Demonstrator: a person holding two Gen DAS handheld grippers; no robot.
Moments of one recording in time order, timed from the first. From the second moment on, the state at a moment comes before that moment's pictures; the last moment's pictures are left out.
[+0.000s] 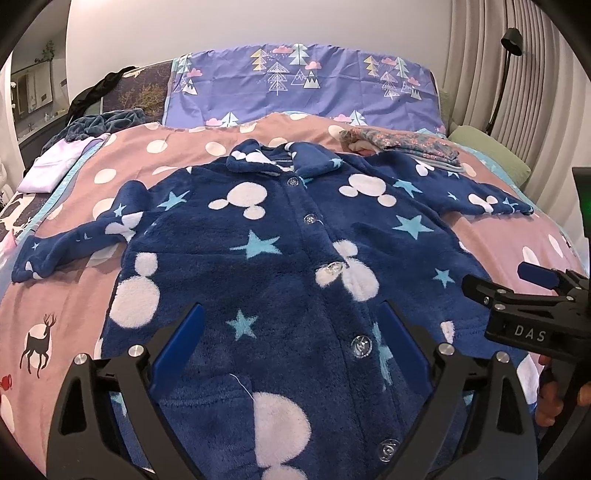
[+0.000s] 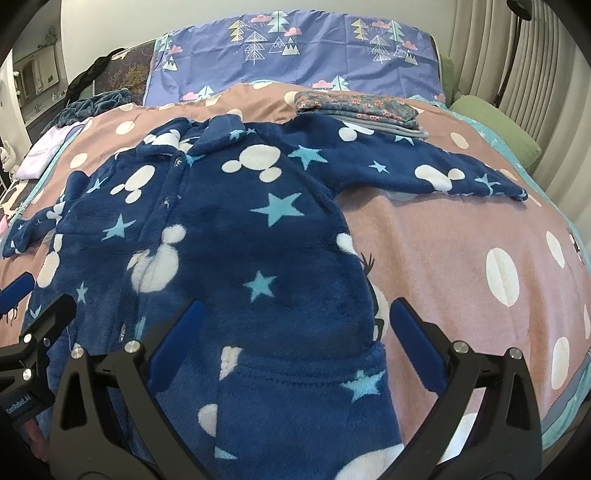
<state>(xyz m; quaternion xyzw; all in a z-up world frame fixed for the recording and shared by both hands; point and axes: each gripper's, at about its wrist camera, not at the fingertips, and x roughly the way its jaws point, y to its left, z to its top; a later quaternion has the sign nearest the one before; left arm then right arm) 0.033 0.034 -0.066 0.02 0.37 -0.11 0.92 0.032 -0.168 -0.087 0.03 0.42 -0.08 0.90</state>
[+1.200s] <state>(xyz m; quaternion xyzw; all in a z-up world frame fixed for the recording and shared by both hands) 0.129 0.368 -0.123 -0.36 0.33 0.19 0.85 0.041 -0.182 -0.087 0.04 0.38 -0.02 0.92</state>
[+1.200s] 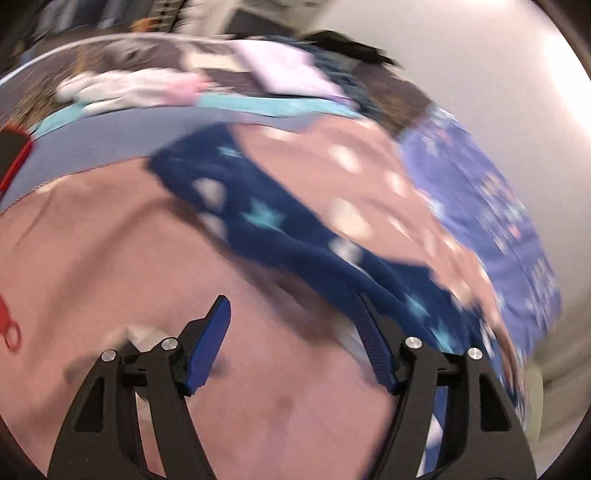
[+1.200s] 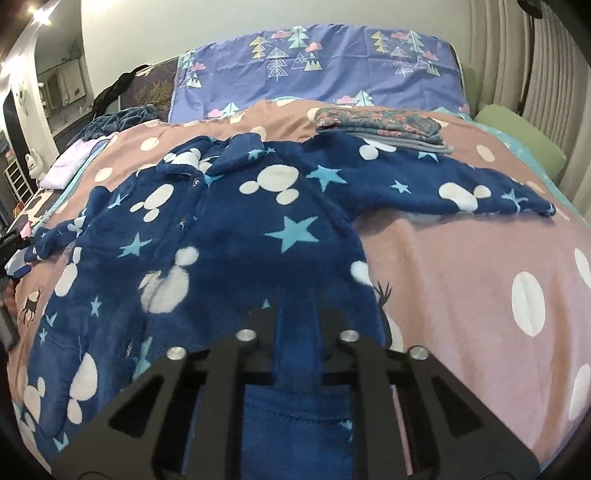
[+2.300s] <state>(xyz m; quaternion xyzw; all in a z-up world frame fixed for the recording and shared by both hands) 0.192 0.086 -0.012 -0.13 0.26 -0.21 0.94 0.042 -0.194 -0.090 0.06 0.35 0.01 0.93</state>
